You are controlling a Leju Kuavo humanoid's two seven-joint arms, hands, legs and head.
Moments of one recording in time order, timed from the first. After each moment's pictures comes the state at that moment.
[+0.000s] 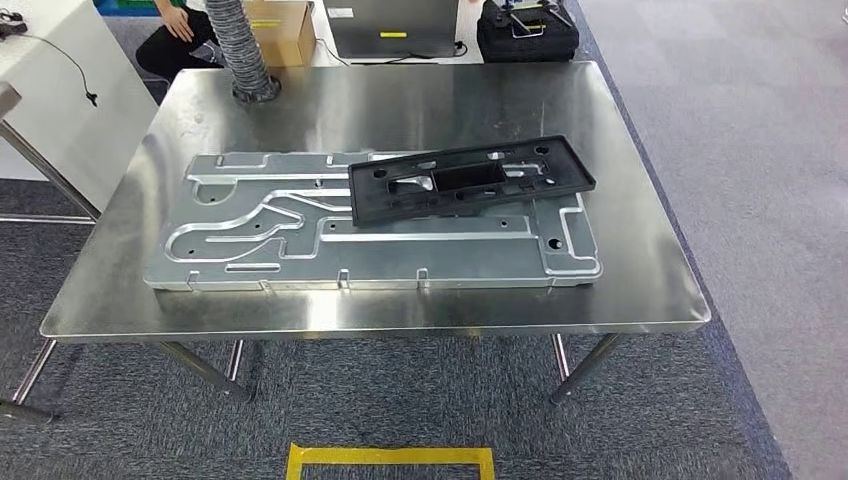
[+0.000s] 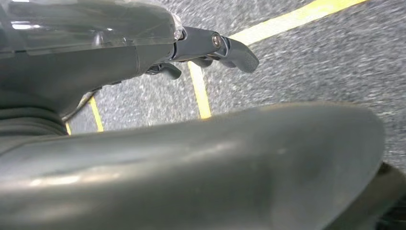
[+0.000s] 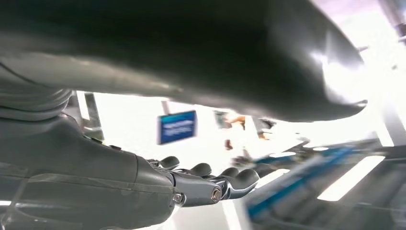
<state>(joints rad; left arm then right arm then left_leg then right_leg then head) -0.08 -0.19 1.11 -0.18 -1.18 0.05 -0.18 -1.30 -2.02 1.47 -1.91 -0.37 -0.66 0.08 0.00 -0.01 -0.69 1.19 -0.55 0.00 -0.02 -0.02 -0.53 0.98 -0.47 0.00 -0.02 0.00</state>
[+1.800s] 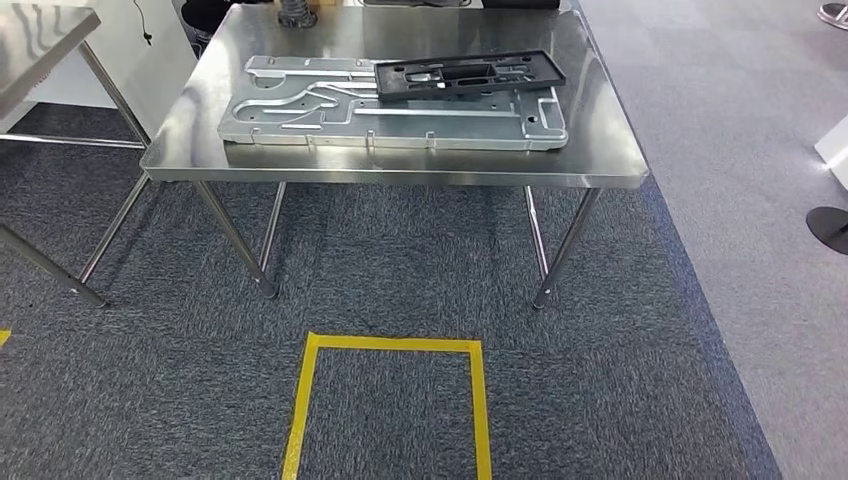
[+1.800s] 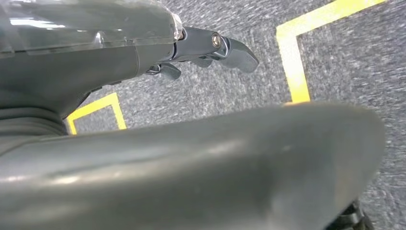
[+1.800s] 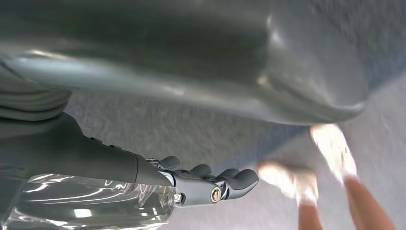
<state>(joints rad) -0.10 -0.18 1.10 -0.19 -1.25 0.06 -0.22 -0.10 -0.16 -1.56 -0.34 0.82 -0.39 -0.23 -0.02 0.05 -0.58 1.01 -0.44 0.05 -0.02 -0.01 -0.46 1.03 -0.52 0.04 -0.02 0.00</state>
